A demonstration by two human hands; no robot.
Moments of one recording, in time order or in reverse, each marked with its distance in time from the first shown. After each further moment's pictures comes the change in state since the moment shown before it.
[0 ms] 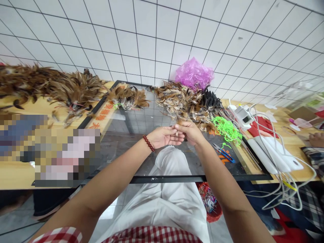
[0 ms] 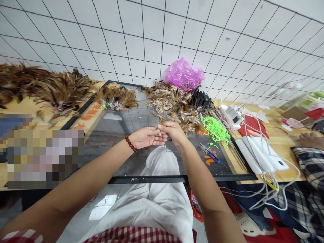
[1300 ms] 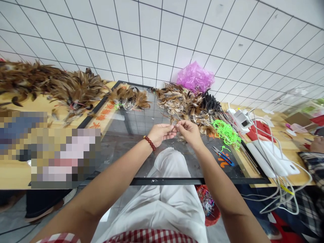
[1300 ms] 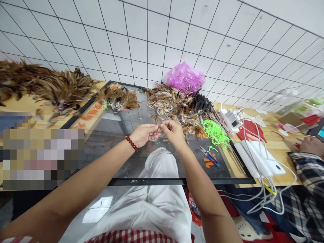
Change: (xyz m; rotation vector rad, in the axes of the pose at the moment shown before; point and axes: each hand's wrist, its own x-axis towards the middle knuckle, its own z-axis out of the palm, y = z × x) left_hand 0.001 0.008 0.007 0.087 0.477 0.211; right_hand 0.005 0.004 0.006 -0.335 0.213 -0.309
